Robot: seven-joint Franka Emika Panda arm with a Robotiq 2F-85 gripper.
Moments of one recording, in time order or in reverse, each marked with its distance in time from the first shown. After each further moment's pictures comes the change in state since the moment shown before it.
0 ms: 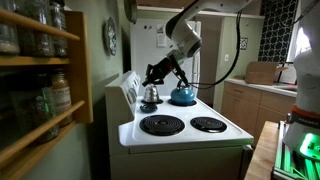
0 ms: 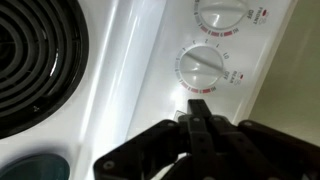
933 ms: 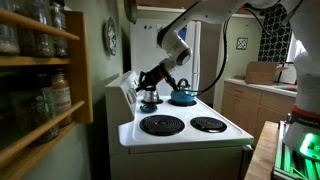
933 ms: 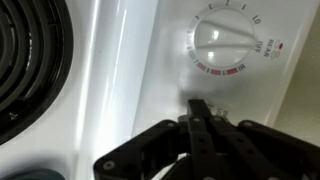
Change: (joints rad) arm -0.010 0.178 0.000 0.166 0.110 0.002 -0.036
